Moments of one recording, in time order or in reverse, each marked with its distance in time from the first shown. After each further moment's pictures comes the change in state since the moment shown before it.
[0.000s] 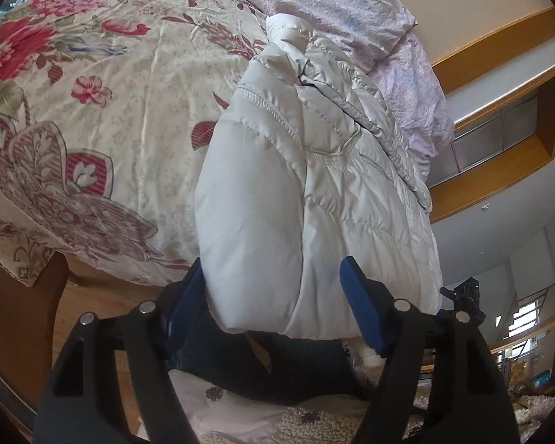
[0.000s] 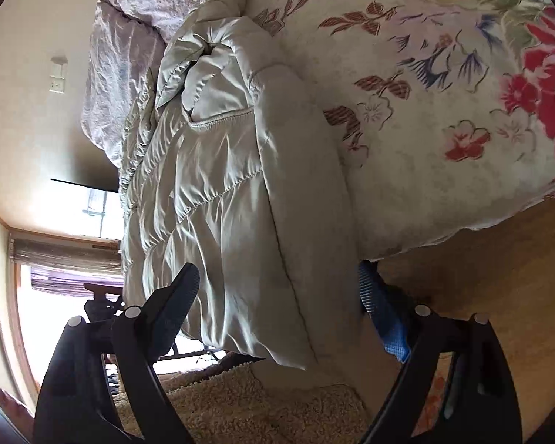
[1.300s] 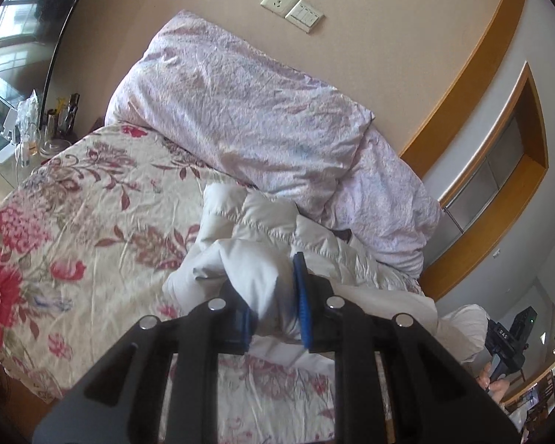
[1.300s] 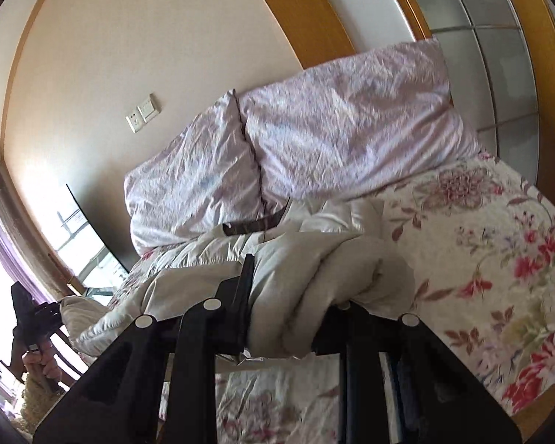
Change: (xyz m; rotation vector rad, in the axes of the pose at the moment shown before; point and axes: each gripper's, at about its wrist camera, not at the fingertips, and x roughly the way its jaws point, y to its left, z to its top) left arm -0.042 -0.117 0.114 0.165 -0.445 0.070; right arm -0.044 0.205 0.051 -0.522 -0.680 -0.166
